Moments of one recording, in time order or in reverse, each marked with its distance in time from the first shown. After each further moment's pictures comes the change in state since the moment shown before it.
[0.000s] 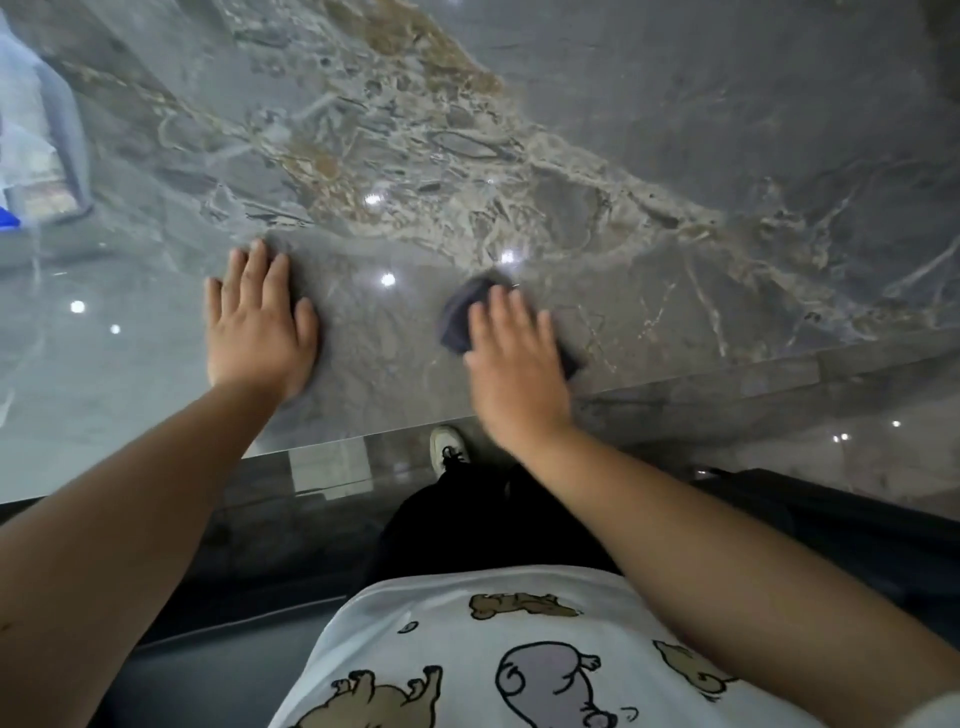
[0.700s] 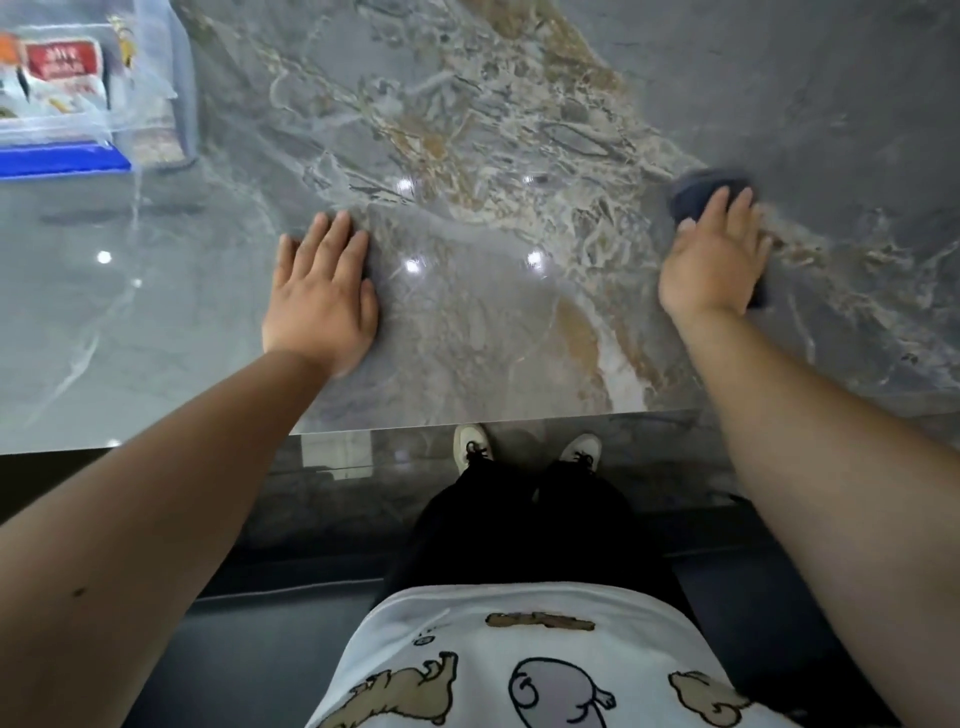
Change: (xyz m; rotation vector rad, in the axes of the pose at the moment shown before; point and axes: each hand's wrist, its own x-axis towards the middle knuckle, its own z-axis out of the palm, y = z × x) left_hand 0.001 -0.032 -0.011 0.000 -0.001 0.147; right_hand 0.105 0.097 -0.036 -0.001 0.086 0.579
